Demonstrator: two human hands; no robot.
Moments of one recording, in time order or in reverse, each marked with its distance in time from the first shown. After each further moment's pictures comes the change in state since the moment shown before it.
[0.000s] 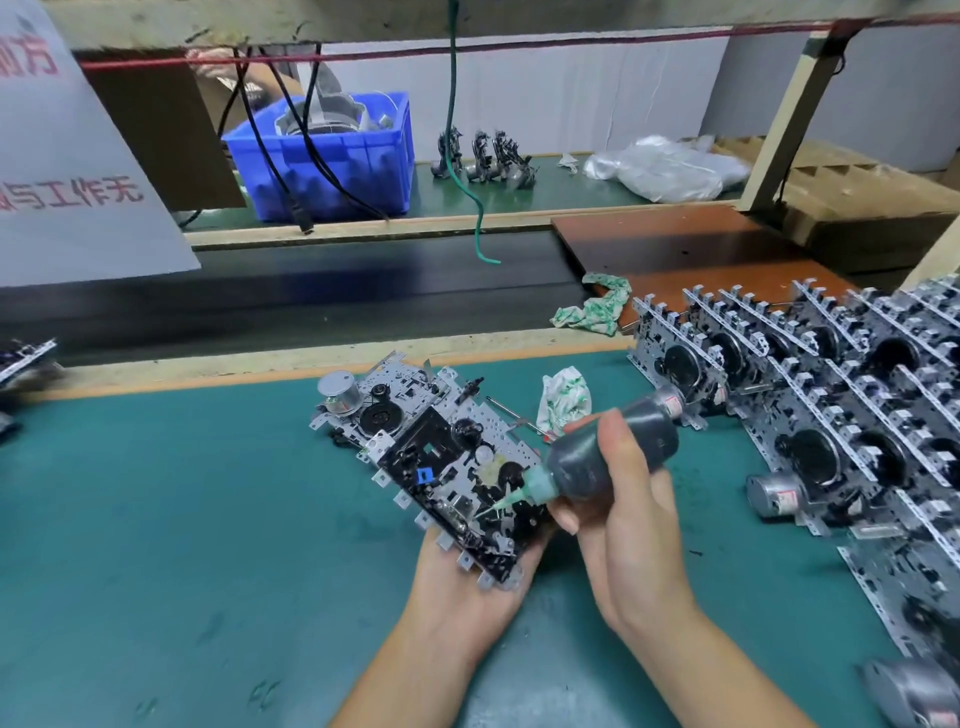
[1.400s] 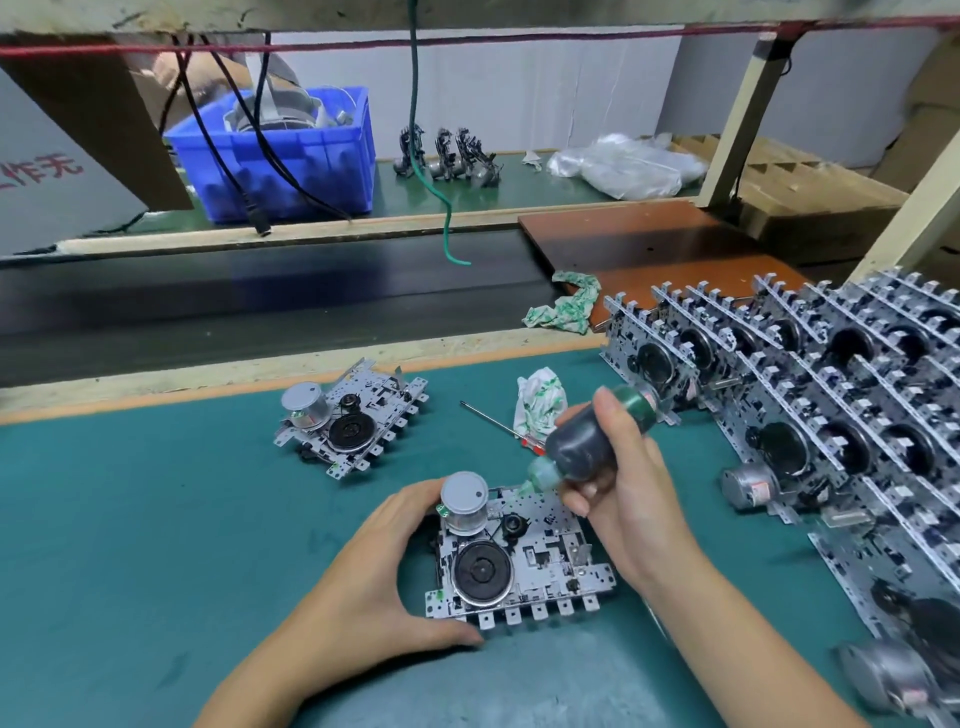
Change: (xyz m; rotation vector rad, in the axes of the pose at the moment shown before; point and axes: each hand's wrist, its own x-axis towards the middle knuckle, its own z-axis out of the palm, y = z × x) left_hand -0.015 0.070 -0.033 2.053 -0.337 0.378; right_hand 0.034 -0.008 -0.026 -0.174 -0.034 0.110
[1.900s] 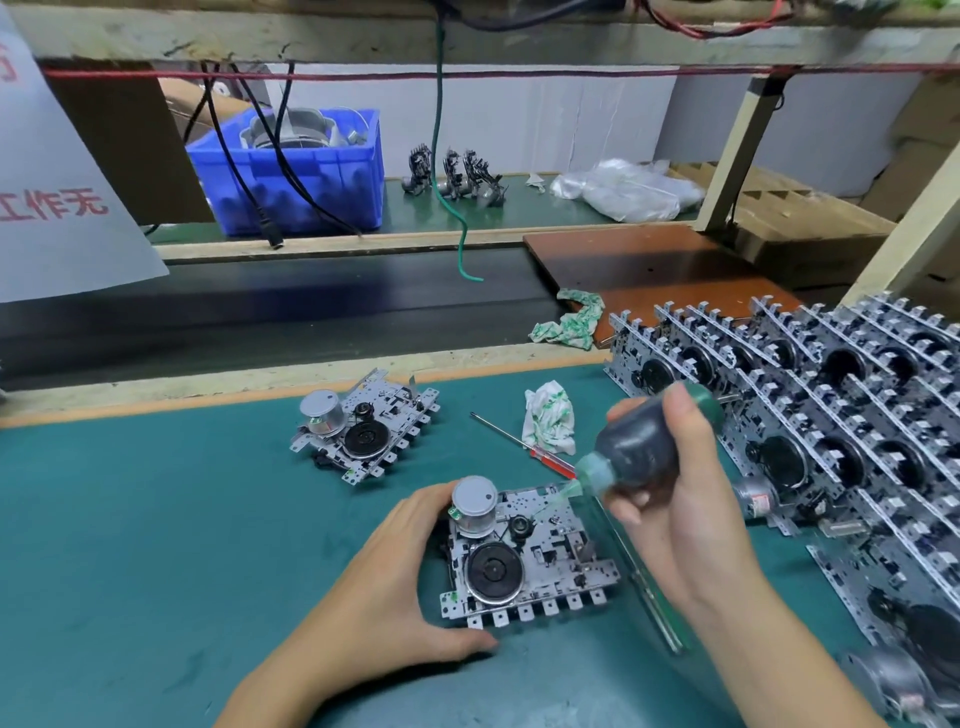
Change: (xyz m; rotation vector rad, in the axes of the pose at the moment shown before) left_hand -0.001 -0.005 0.003 0.078 0.029 0.045; right_hand -0.023 -0.024 0.005 0.059 -0.015 -0.135
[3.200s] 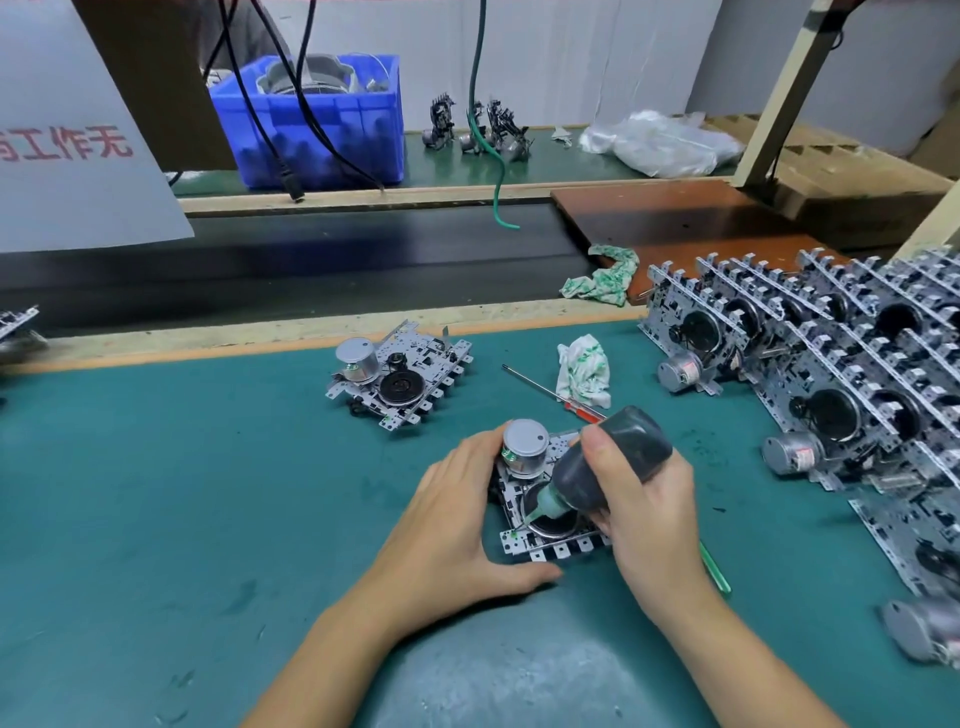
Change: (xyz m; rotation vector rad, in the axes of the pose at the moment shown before) left_hand 0.003 0.009 0.013 0.065 0.037 -0.004; right_hand -0.017 0.069 0.003 -0.469 0.086 -0.219
